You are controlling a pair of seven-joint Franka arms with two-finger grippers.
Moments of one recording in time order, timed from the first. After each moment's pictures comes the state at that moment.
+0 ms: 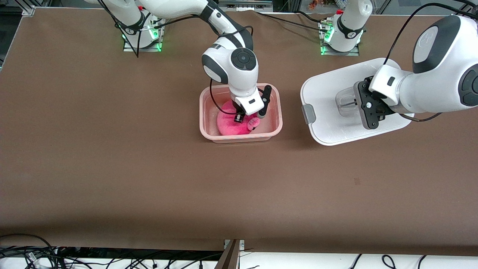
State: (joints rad) left arm -0.06 0.30 -0.13 -1.39 -0.13 1.34 1.03; right arm 0.74 0.68 0.14 -1.40 -0.18 2.14 -0.34
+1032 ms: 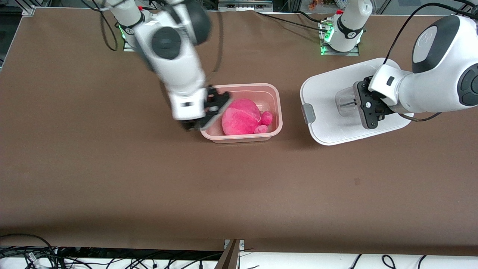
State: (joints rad) left arm -0.06 0.30 -0.13 -1.39 -0.13 1.34 1.03; right arm 0.44 0.41 0.11 -1.32 0.00 1.82 -0.26
